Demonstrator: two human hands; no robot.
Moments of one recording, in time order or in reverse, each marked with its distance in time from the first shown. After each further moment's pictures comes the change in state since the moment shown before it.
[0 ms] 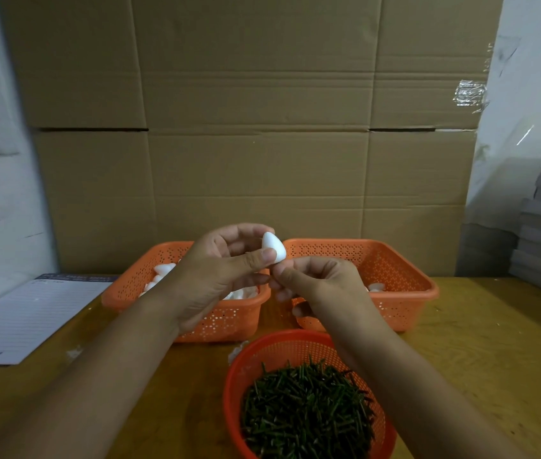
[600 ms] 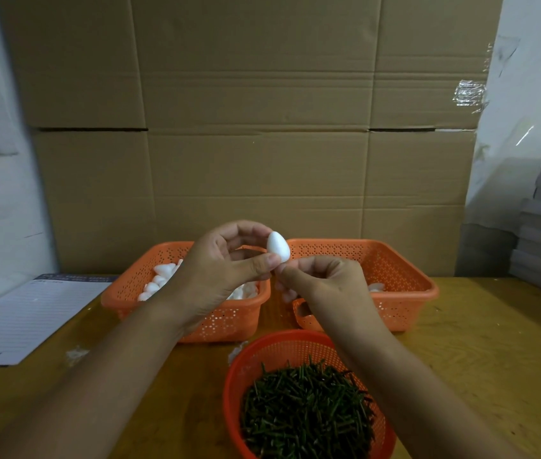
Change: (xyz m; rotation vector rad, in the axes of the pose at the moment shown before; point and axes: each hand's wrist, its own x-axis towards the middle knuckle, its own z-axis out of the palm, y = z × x) left_hand 0.001 -0.004 0.002 0.114 0.031 0.125; right_hand 0.000 0.002 0.002 -0.044 0.093 -0.064
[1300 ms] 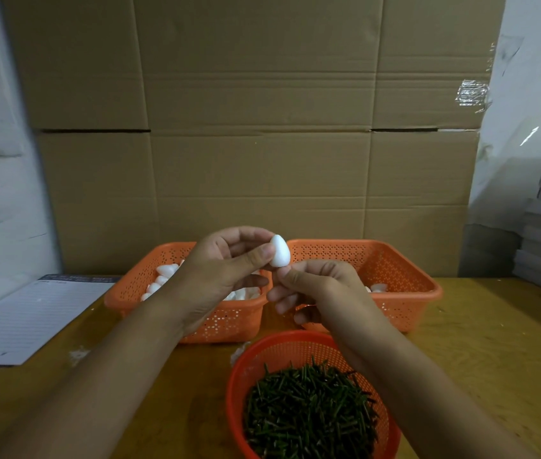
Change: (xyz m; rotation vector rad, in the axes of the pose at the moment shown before) left_hand 0.000 -0.001 -0.004 -0.059 -0.014 -0.083; right_hand -0.001 -0.004 -0.004 0.044 -0.220 0.077
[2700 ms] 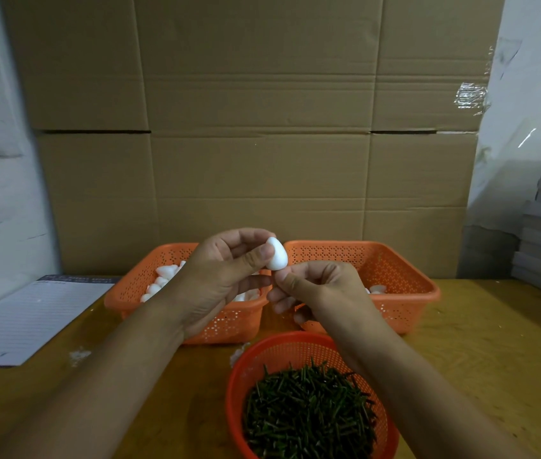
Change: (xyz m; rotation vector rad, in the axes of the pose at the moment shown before) left_hand -0.002 0.002 0.003 -0.130 0.006 -0.033; right_hand 0.001 0.002 0.002 -0.040 0.070 -0.044
